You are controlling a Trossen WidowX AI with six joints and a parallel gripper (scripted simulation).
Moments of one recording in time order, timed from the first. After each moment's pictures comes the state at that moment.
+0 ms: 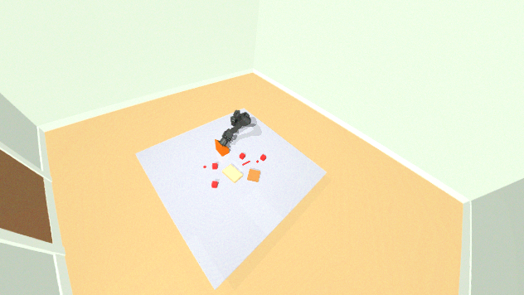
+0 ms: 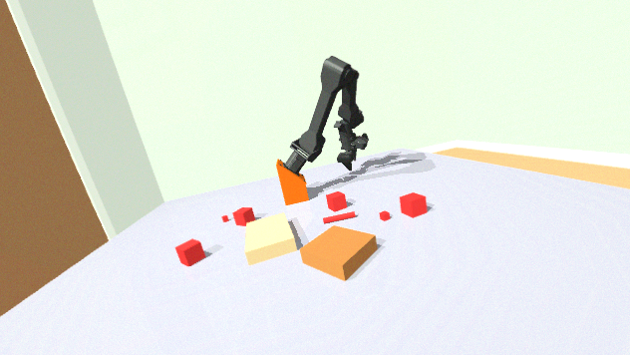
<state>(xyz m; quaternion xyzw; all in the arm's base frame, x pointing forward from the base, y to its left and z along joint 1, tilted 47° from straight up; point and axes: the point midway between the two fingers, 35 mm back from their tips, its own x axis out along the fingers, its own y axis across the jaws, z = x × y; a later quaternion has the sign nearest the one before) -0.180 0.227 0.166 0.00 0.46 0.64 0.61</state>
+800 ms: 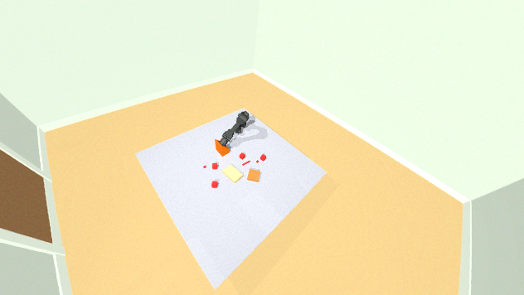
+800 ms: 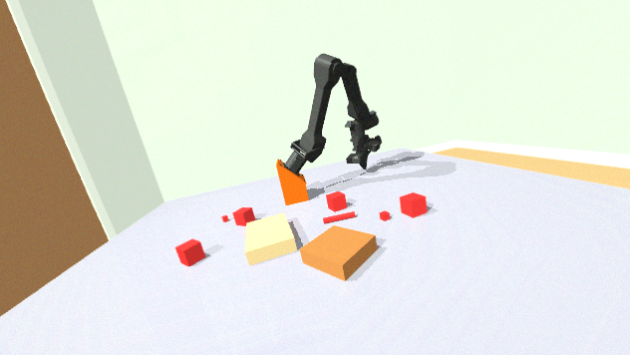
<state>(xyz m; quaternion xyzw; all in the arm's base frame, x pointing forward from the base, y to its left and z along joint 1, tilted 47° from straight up) -0.131 0.260 0.185 0.04 0.48 0.58 0.65</state>
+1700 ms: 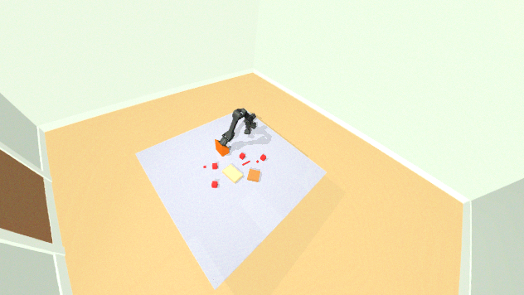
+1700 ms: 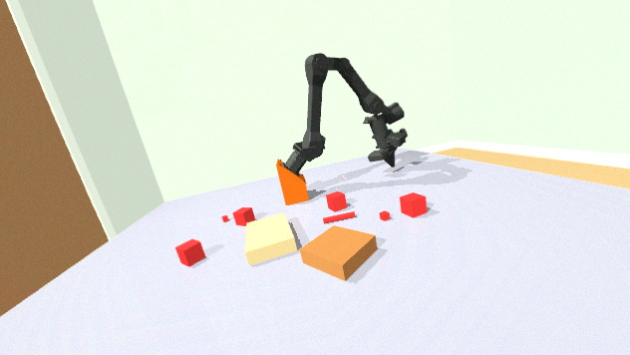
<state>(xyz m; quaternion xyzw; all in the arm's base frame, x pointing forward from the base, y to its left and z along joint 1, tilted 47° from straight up) -0.039 0.303 0.251 0.17 0.46 0.53 0.69</state>
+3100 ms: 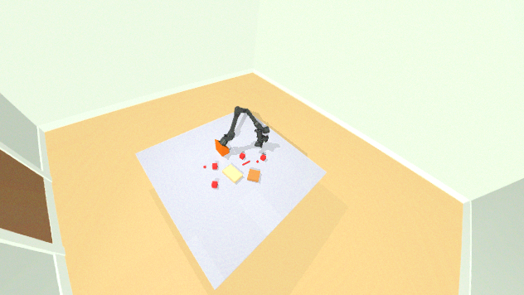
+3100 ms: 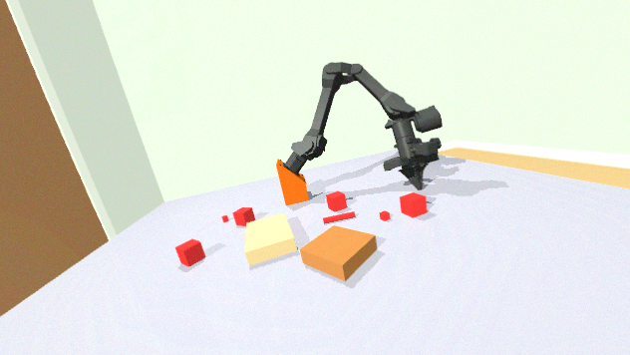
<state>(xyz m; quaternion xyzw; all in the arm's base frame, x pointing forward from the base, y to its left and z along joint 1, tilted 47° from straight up) 0.201 0.278 0.218 0.15 0.44 0.33 0.82</state>
